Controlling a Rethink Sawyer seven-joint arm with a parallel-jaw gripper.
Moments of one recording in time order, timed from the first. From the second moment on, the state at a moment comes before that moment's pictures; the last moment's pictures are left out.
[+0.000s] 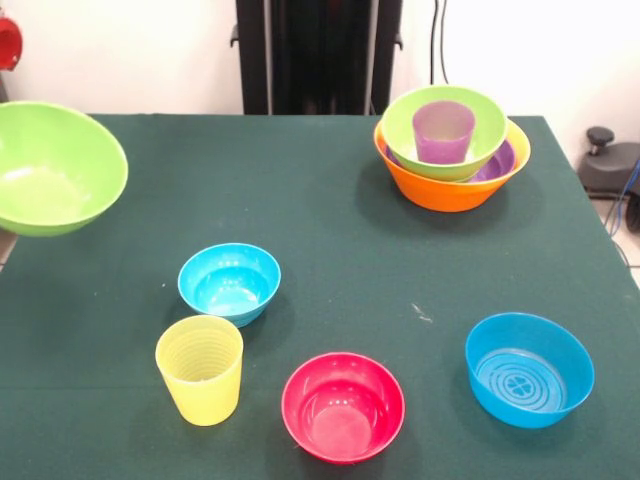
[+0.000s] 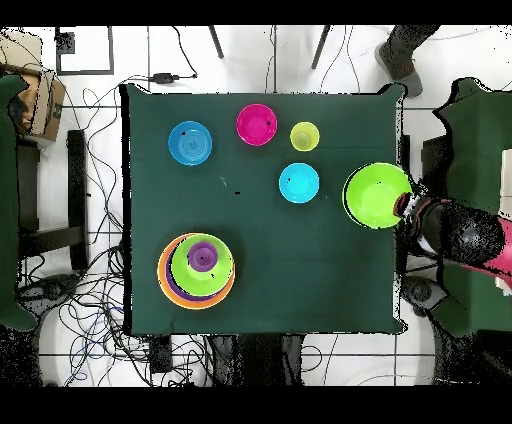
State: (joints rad) arm -1.03 -0.76 0.46 1.59 -0.51 0.68 1.80
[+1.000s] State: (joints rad) arm -0.89 -0.92 0.26 1.87 -0.46 0.66 1.84
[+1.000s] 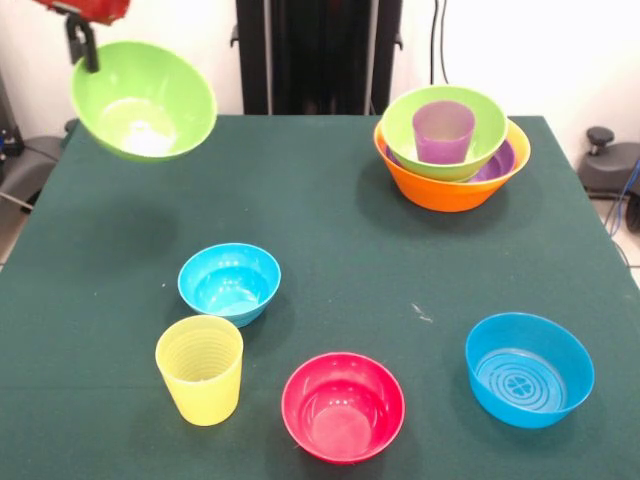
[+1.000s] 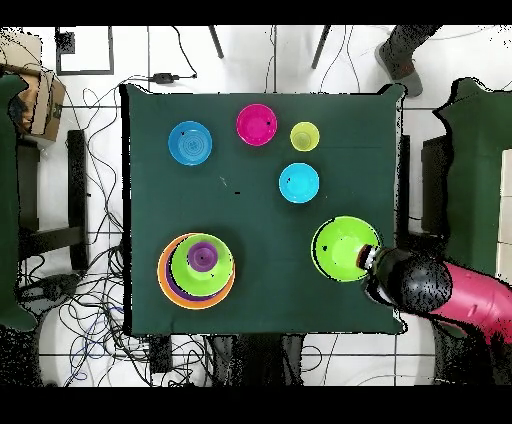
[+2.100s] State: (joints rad) arm -0.68 -1.10 0.10 2.02 -0.26 0.64 1.95
